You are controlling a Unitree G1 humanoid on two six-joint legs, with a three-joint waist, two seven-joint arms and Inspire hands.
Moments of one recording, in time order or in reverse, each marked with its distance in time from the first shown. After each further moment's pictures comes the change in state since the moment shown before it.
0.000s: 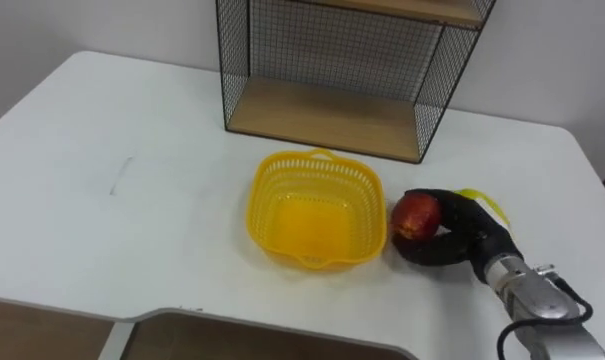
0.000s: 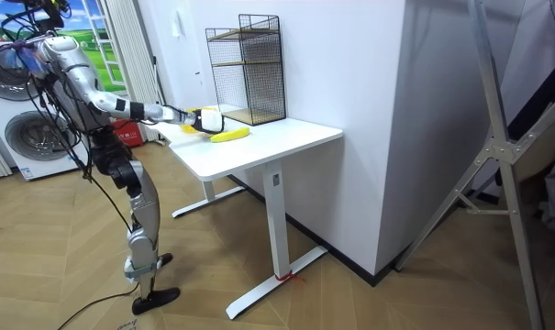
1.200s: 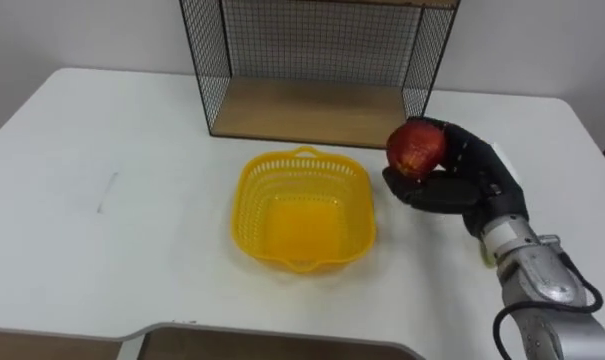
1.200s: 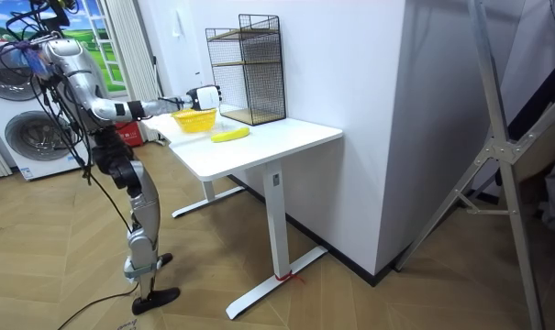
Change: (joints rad) left arm 0.024 -0.072 0.018 0.006 -0.002 -0.008 -0.003; right arm 0.009 0.031 -0.007 -0.402 0.071 -0.015 -0.091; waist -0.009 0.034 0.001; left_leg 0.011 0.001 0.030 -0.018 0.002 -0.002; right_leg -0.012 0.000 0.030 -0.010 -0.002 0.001
